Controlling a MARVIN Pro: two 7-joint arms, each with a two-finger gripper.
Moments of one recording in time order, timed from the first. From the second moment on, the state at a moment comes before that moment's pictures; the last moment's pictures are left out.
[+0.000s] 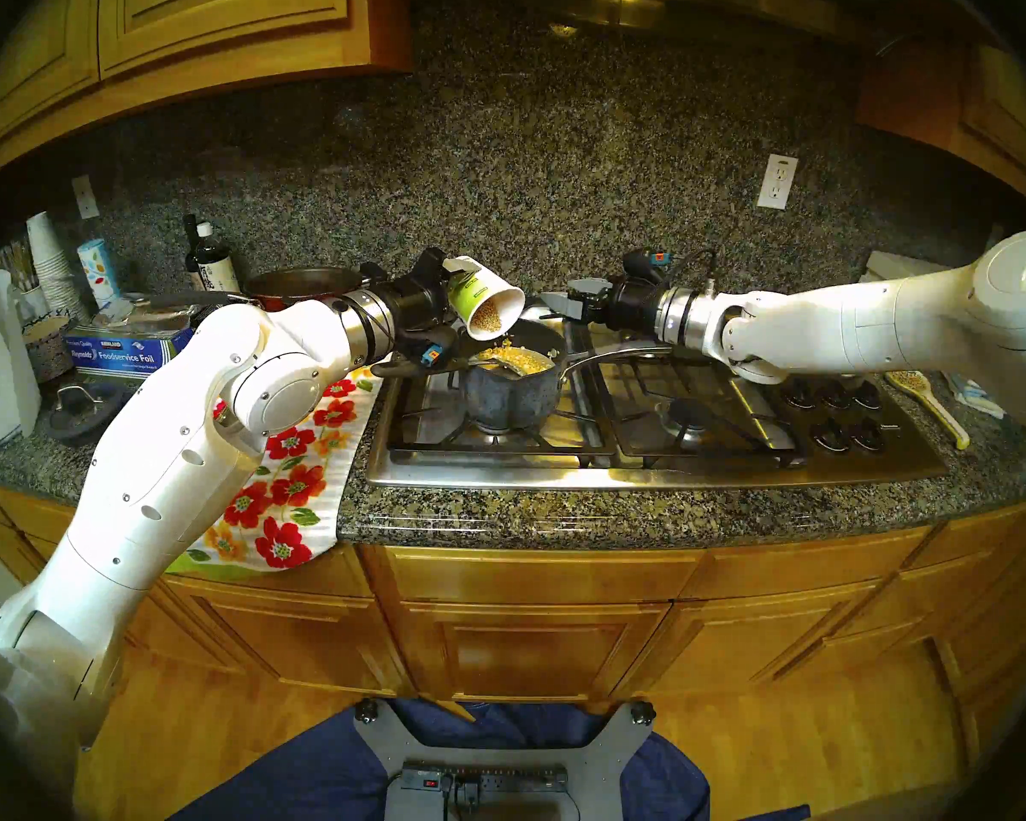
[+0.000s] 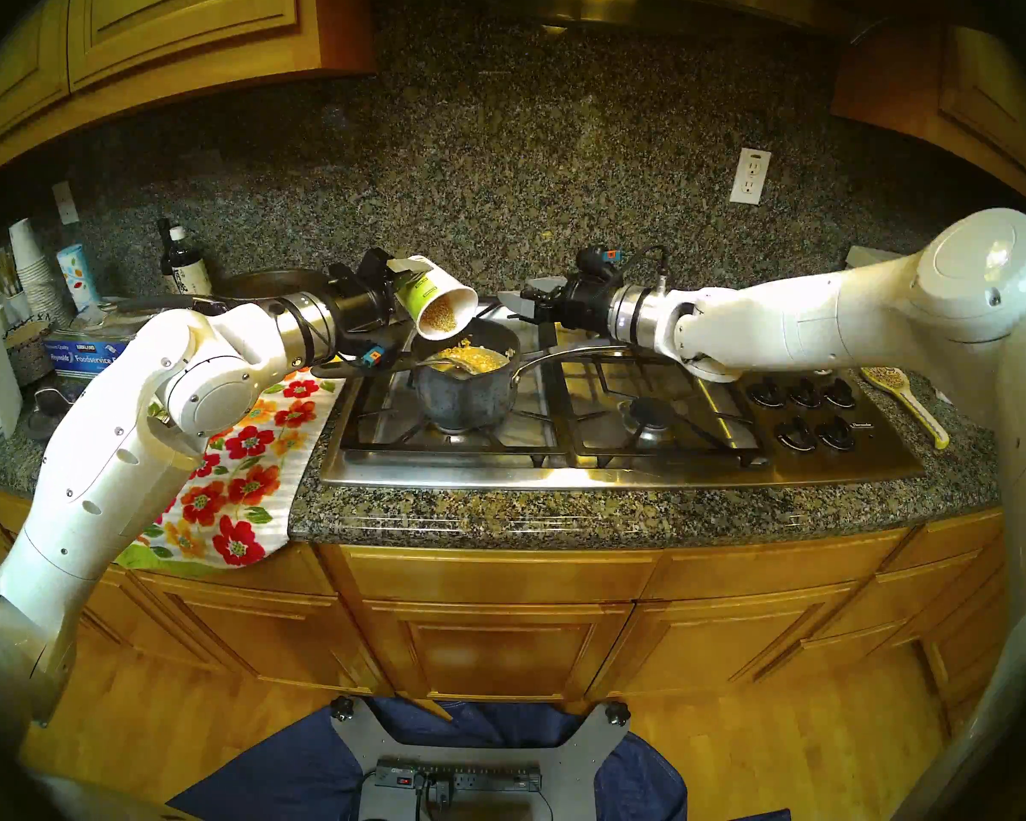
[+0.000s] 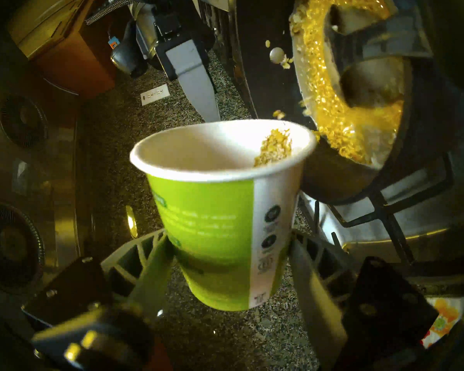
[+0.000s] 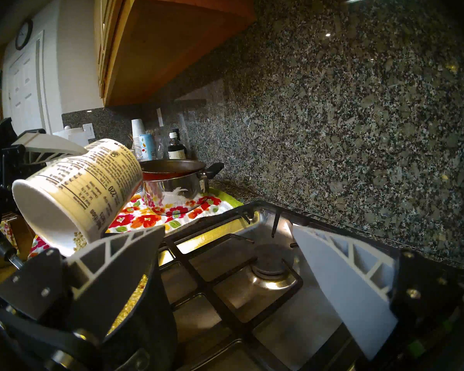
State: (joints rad) left arm 1.14 -0.87 -1.18 -1.91 1.04 -0.20 -0.46; right arm 0.24 -1.04 -1.03 -1.08 2.32 -0.49 0.77
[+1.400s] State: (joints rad) left arm 1.21 -0.87 -1.14 -1.87 1.34 -0.19 -0.13; right arm 0.24 -1.04 -1.03 -1.08 2.32 -0.49 0.77
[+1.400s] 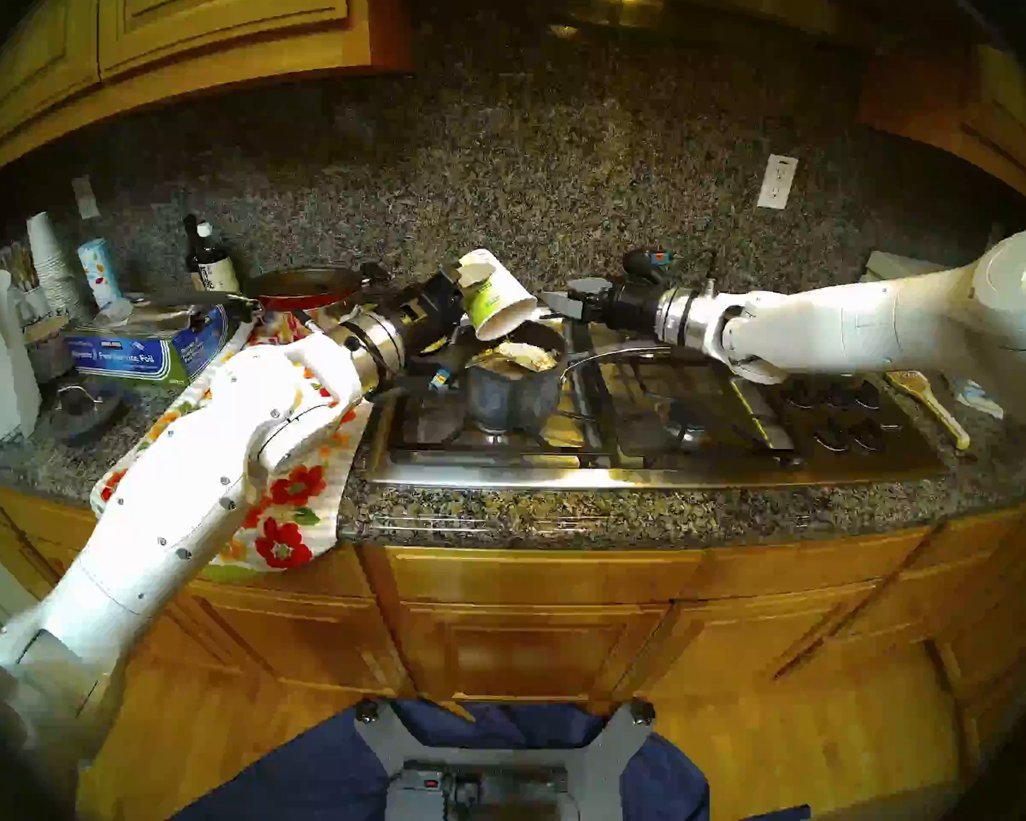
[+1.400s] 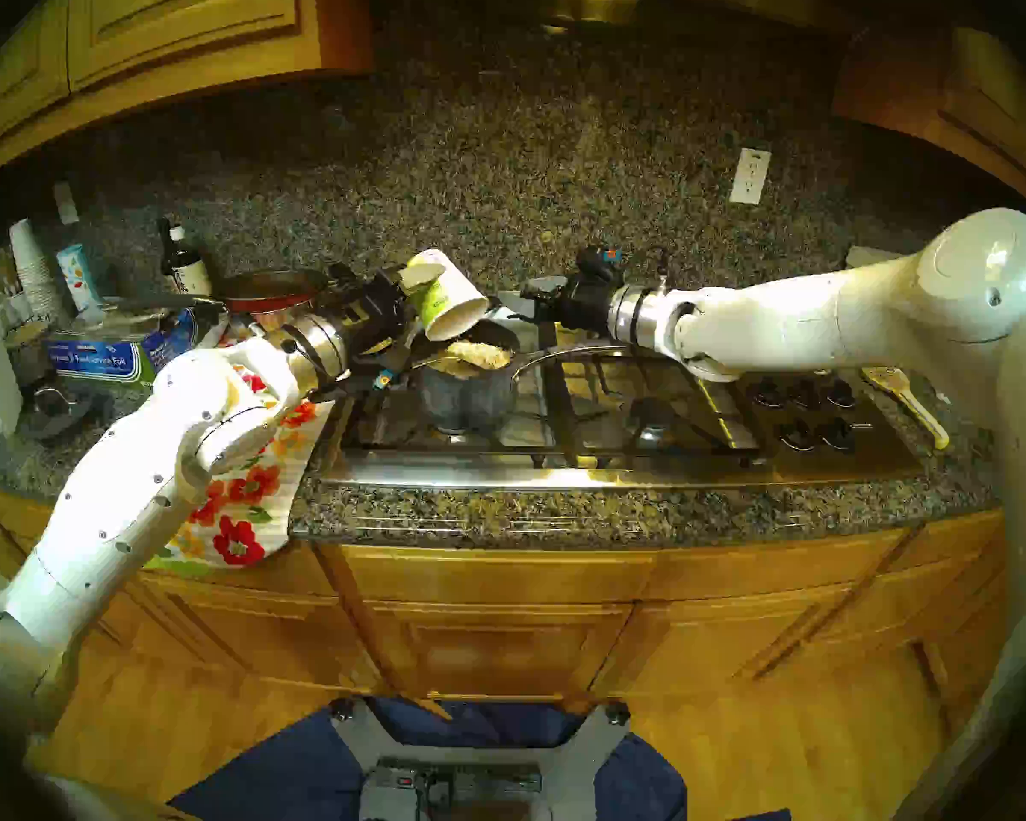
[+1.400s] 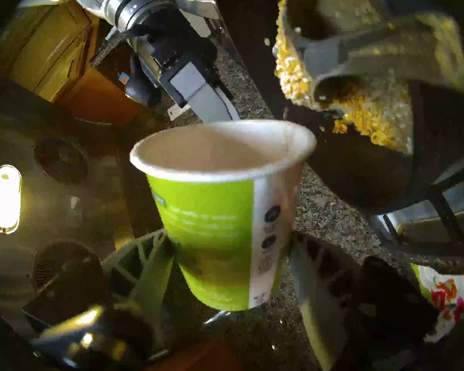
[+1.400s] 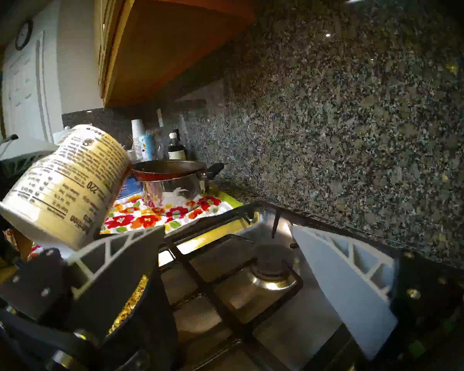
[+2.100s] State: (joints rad) left arm 1.19 -0.88 -1.16 -1.85 1.33 -0.21 -0.16; right arm 0.24 -1.04 -1.03 -1.08 2.32 -0.49 0.77
